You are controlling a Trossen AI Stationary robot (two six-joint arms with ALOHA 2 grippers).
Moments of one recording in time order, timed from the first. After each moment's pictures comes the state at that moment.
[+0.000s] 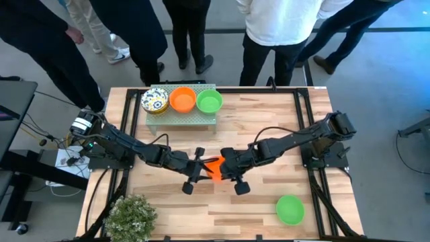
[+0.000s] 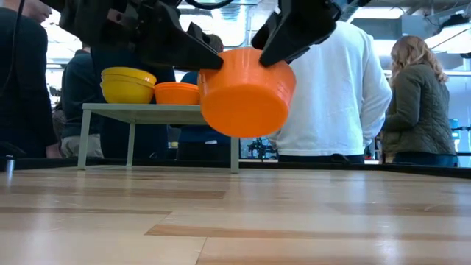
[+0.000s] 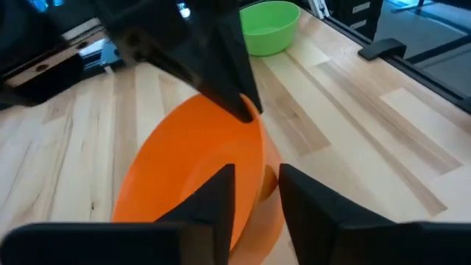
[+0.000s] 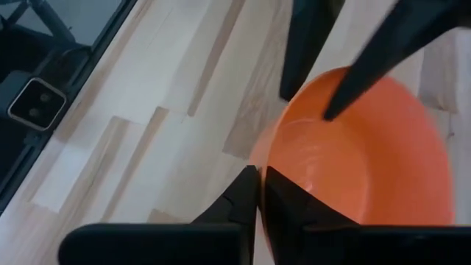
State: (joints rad) left arm -0.32 1.55 0.72 0.40 -0.08 0.25; right arm 0.26 1.69 1.20 -0.35 -0.09 -0.04
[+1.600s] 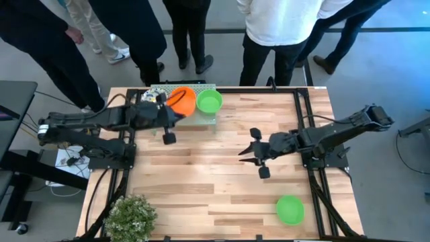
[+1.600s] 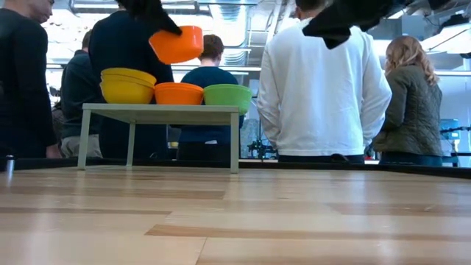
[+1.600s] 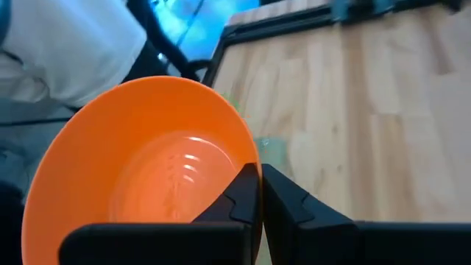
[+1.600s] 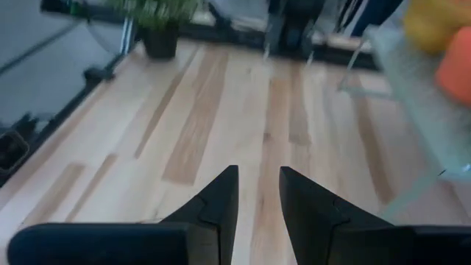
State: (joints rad) left arm 0.04 1.00 0.97 -0.46 -0.35 0.28; right arm 0.25 1.14 0.73 -0.04 0.13 -0.06
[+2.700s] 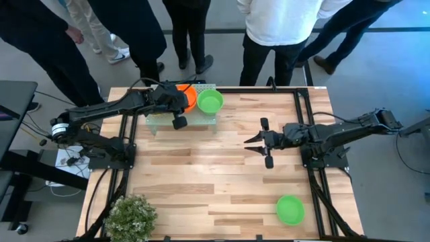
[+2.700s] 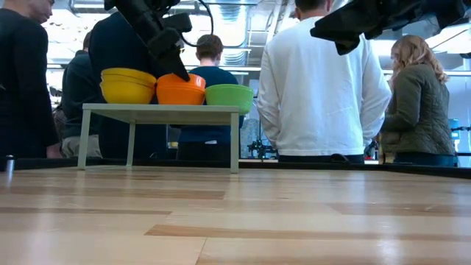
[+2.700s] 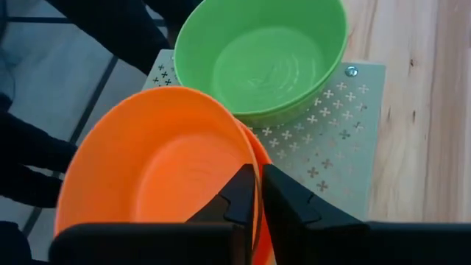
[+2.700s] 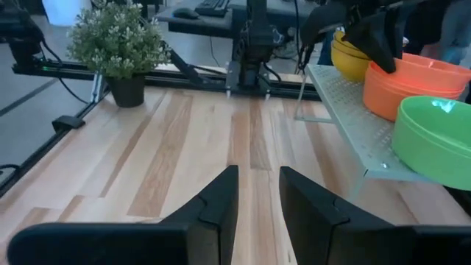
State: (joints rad) left arm 0.37 1.27 1.06 -0.55 -0.18 0.31; right arm 0.15 0.94 0.54 0.15 0.13 -0.05
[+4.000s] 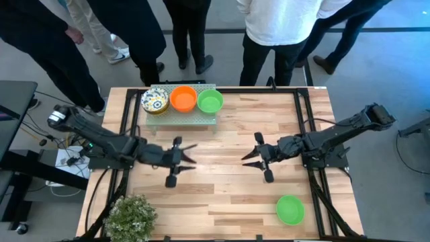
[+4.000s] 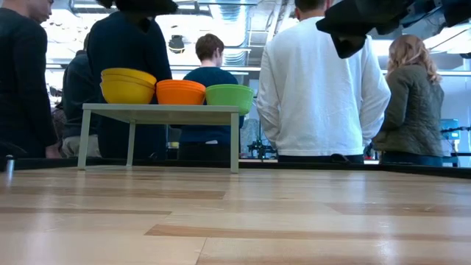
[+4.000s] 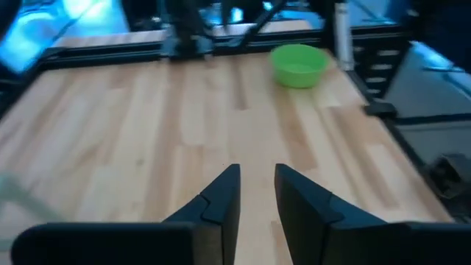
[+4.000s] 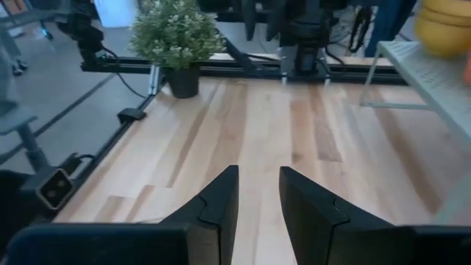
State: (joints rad) left arm -0.39 1.14 0.74 -0.02 -0.28 -0.04; right arm 0.31 1.07 0.54 0.24 0.13 0.06
